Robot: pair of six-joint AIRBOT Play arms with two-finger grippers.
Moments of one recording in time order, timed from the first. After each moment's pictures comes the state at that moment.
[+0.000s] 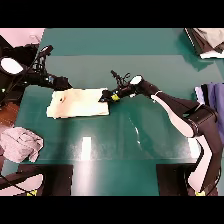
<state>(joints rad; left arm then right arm) -0.04 -1.29 1.22 0.99 -1.09 -1.25 0.48 -2.00 1.59 -0.43 1.00 1.23</state>
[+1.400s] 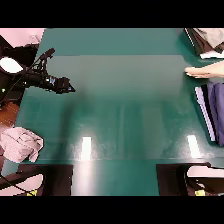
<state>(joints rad) -0.04 -1.29 1.22 0.91 -1.19 -1.31 -0.69 -1.49 1.70 -0.92 1.14 1.27</state>
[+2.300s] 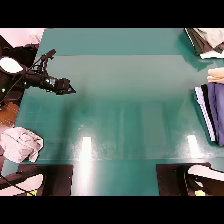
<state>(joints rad) -0.04 -1.29 1.22 0.90 -1.22 -1.30 -0.94 -1.32 1.75 -0.98 1.36 1.33</state>
